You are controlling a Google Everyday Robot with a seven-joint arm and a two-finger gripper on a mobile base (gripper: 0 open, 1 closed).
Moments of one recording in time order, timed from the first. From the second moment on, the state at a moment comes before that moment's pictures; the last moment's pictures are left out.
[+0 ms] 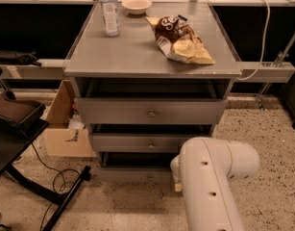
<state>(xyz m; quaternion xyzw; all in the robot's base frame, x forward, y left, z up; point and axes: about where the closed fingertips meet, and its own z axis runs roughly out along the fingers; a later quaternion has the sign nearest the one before) 0.628 -0.178 0.144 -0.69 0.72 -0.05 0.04</state>
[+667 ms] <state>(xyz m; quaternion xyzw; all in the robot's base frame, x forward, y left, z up) 0.594 -0.179 0.145 -0.68 0.73 -0.03 0.01</state>
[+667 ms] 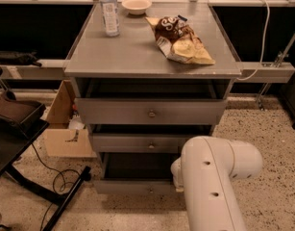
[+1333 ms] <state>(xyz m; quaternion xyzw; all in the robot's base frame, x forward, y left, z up) 0.579 -0.189 0.152 -0.66 0.75 -0.02 0.00</state>
